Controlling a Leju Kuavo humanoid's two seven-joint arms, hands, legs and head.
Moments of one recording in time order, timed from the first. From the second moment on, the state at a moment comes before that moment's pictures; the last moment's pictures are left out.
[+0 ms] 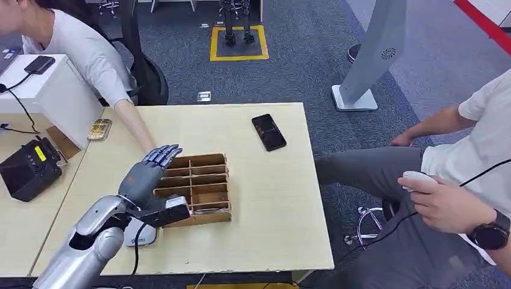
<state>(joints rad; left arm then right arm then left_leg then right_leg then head) -0.35 0.28 -0.47 -1.40 -0.81 0.03 -0.10 -0.01 -0.12 0.65 -0.13 0.13 -0.34 -0.14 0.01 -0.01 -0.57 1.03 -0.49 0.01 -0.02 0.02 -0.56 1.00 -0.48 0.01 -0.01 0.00</state>
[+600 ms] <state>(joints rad) -0.35 0.28 -0.47 -1.40 -0.89 0.07 -0.07 -0.01 -0.12 0.67 -0.13 0.13 -0.36 -0.16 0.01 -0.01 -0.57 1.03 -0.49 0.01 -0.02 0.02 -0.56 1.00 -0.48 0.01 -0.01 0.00</state>
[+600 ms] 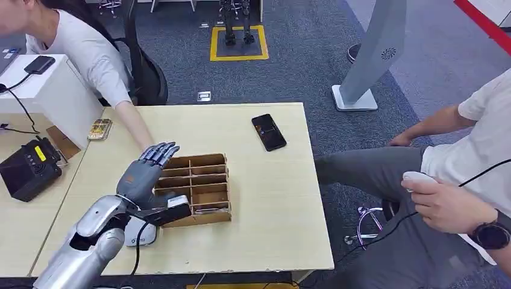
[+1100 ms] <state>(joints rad) -0.35 0.27 -0.47 -1.38 -0.91 0.07 -0.08 -0.01 -0.12 0.67 -0.13 0.13 -0.37 -0.18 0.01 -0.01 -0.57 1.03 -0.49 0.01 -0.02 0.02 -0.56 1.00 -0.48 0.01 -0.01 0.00</state>
